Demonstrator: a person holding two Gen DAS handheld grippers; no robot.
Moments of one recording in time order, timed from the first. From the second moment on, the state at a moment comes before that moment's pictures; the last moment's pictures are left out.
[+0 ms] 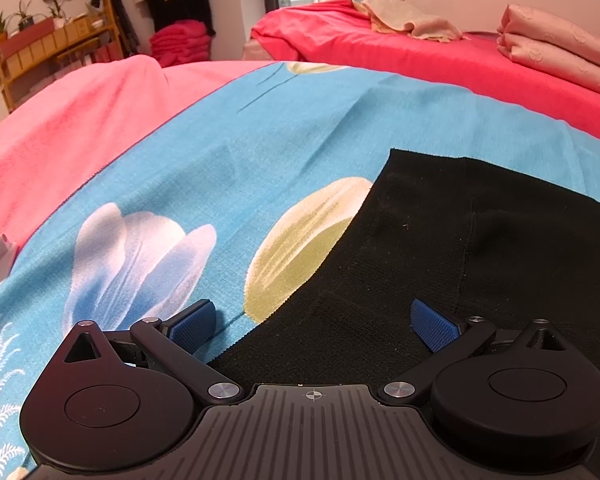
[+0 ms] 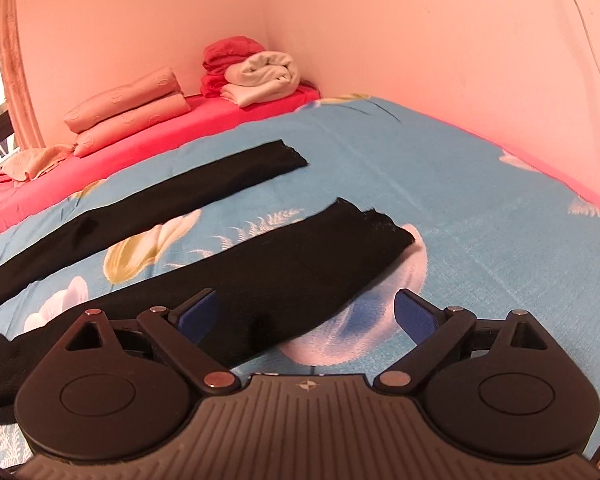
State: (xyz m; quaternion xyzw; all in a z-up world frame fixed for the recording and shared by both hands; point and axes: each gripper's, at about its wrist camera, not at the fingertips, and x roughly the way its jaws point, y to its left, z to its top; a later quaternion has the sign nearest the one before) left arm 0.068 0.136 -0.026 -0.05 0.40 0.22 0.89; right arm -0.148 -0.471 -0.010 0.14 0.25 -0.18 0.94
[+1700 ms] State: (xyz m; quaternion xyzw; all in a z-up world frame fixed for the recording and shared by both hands) left arm -0.026 0.178 -0.021 -0.39 0.41 -0.02 0.82; right arm -0.124 -0.464 -0.026 0.33 0.30 -0.06 0.89
